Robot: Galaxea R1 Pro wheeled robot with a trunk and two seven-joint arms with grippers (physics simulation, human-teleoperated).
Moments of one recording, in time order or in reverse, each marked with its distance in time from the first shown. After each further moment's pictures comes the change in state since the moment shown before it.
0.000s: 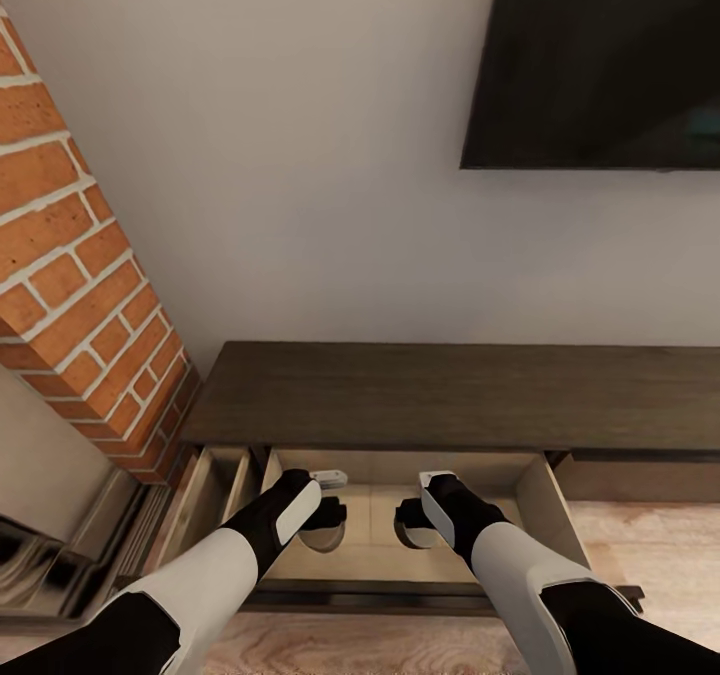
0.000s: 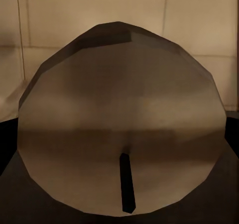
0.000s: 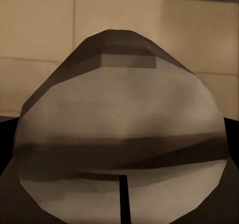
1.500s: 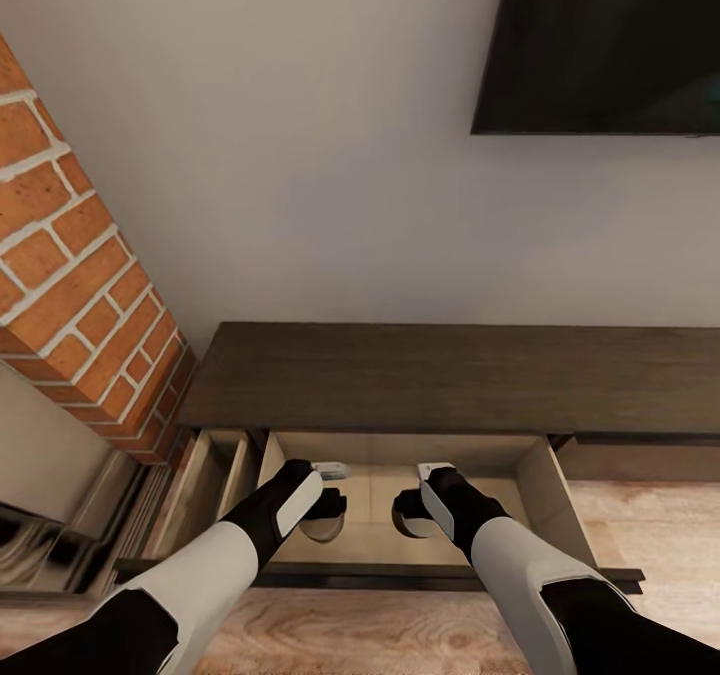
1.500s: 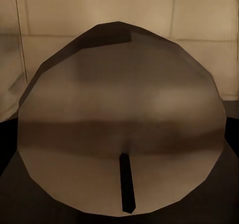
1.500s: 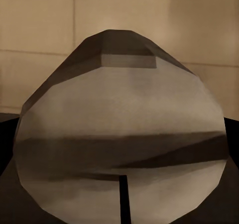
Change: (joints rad) left arm -0.011 0.003 0.000 -0.047 -0.009 0.044 0.036; right arm -0.009 0.000 0.001 -0.027 -0.006 -0.004 0.010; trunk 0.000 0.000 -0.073
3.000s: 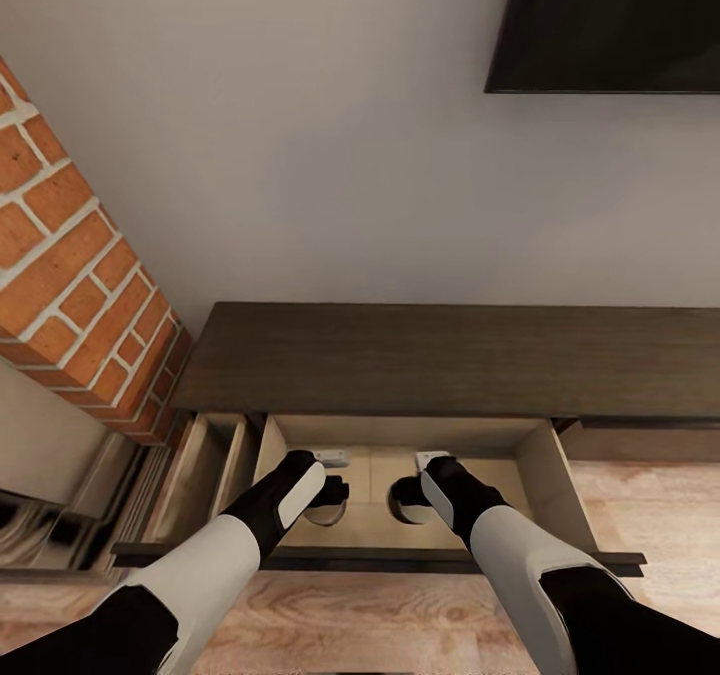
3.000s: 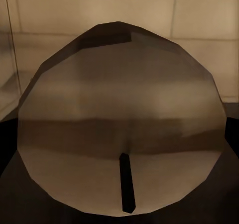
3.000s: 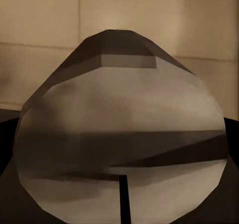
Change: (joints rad) left arm -0.013 -0.003 -0.001 -0.041 -0.002 -0.010 0.019; right arm -0.032 0.000 0.002 -0.002 0.002 -0.002 0.032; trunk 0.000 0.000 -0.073
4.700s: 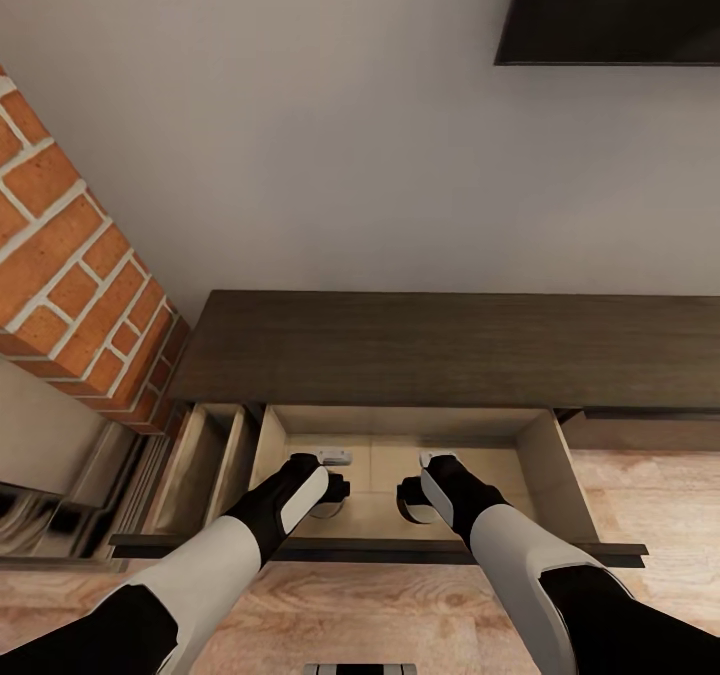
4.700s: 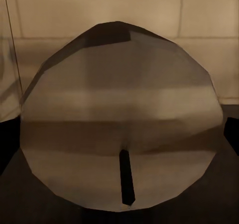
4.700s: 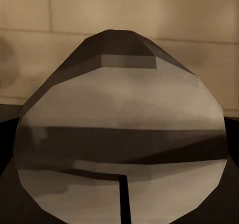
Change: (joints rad) left arm 0.000 0.004 -0.069 0.002 -0.002 -0.062 0.001; right arm -0.003 0.000 -0.001 0.000 -0.004 0.009 -0.076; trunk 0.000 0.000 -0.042
